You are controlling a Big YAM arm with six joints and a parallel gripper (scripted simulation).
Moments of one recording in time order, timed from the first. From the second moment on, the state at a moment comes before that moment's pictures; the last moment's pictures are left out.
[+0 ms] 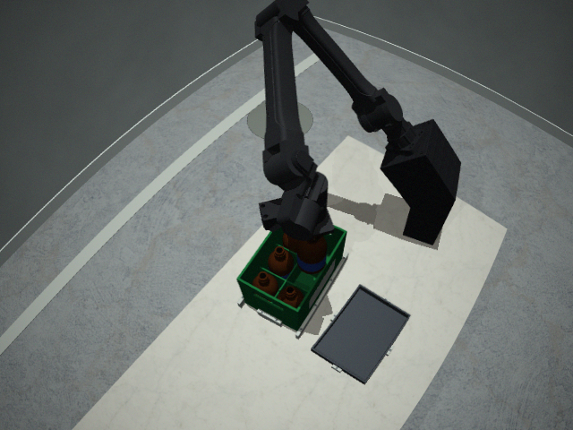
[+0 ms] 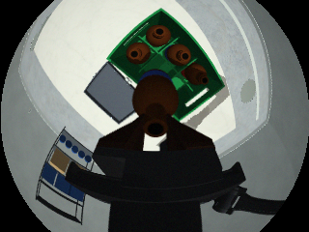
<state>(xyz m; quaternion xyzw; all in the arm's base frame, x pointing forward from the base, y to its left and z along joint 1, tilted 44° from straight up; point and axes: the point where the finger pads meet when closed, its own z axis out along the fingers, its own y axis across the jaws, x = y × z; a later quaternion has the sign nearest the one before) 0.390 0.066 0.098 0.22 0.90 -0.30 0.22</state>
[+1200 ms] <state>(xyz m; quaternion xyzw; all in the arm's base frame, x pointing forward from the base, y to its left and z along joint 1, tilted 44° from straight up) 0.390 0.105 0.061 0.21 0.90 -0.31 0.22</state>
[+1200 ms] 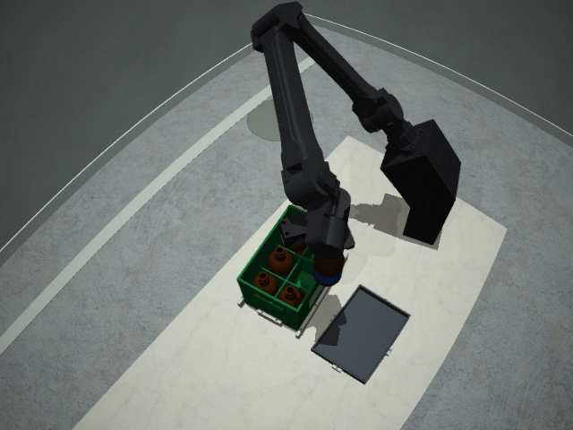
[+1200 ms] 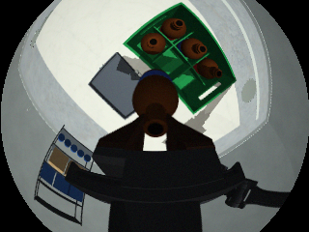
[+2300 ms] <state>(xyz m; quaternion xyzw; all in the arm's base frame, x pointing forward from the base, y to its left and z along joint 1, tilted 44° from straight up) 0.395 0.157 0.014 0.21 0.90 -0.31 0.22</state>
